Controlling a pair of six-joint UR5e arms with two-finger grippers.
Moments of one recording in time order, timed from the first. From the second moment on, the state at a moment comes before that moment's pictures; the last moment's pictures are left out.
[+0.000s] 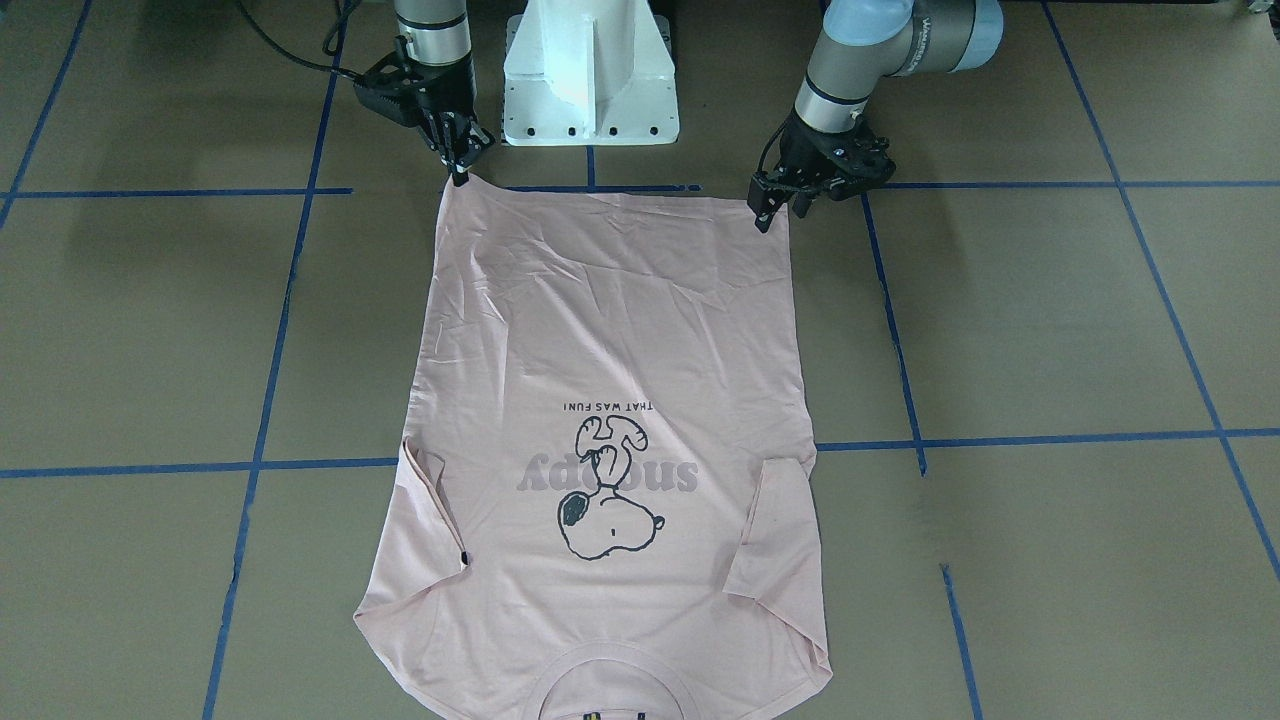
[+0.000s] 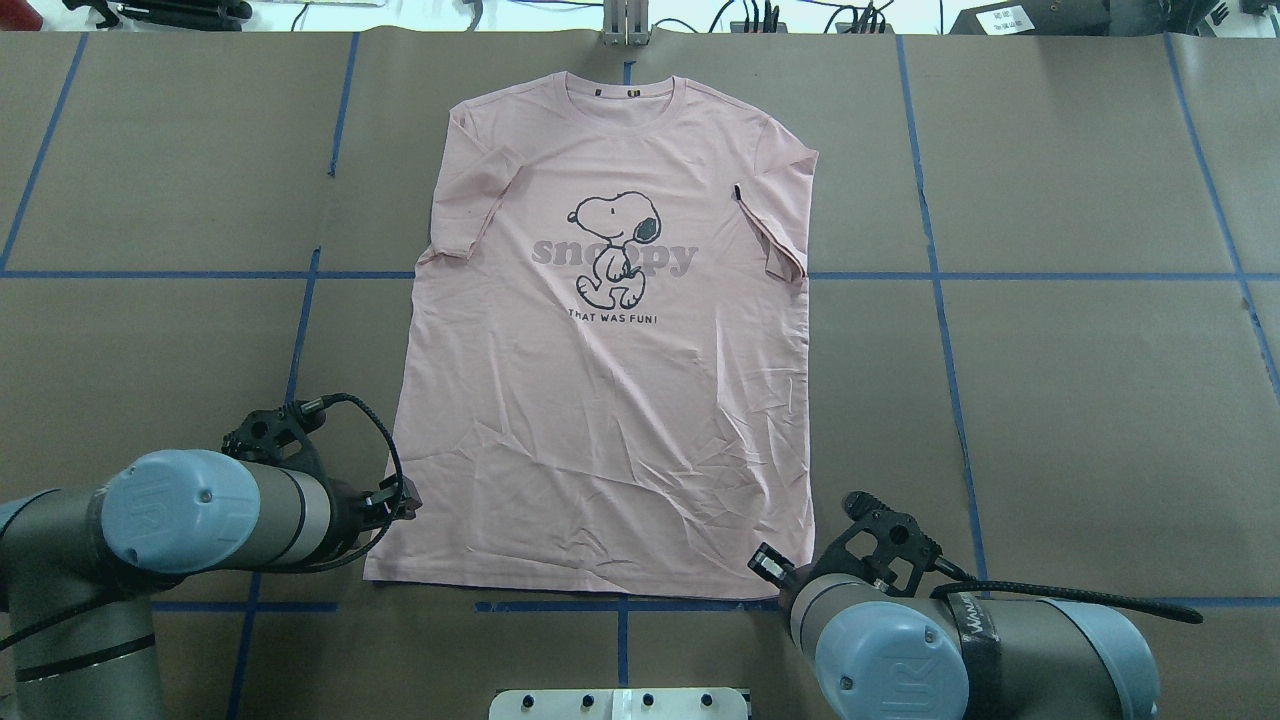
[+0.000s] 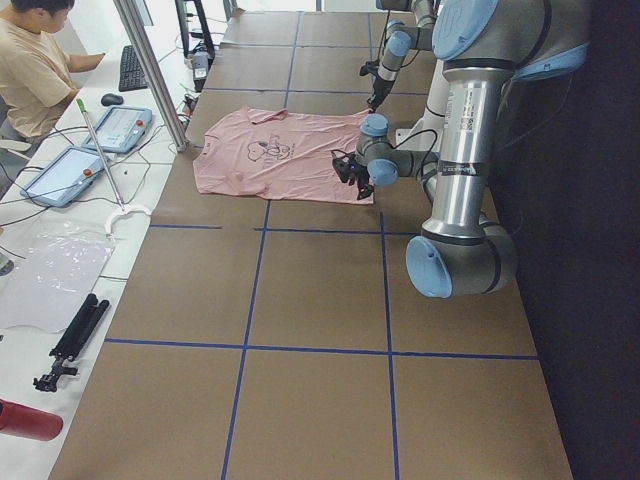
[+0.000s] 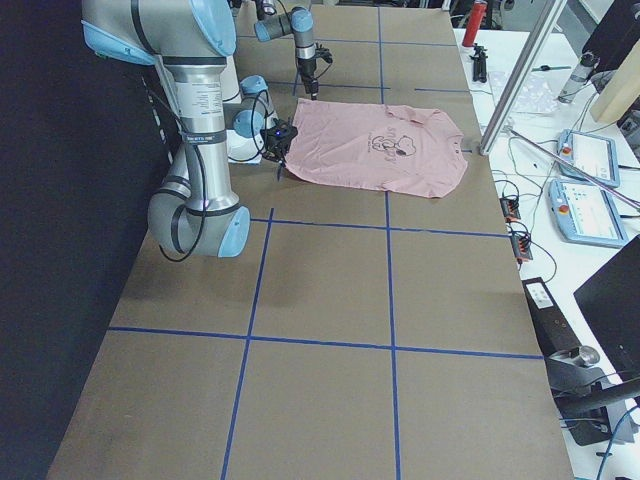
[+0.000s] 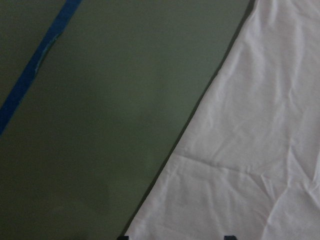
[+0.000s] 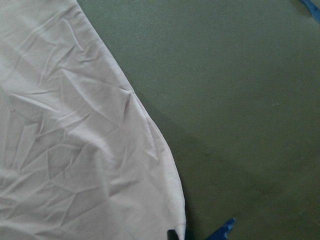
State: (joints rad) left arm -0.32 -1.70 -2.01 -1.87 -1.71 -1.83; right arm 0.08 -1.30 2.11 -1.64 1.40 2.18
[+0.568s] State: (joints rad) left arm -0.27 -1.70 -2.01 -1.83 -1.71 -1.86; right arm 0.08 -1.30 2.12 -1.64 1.40 2.18
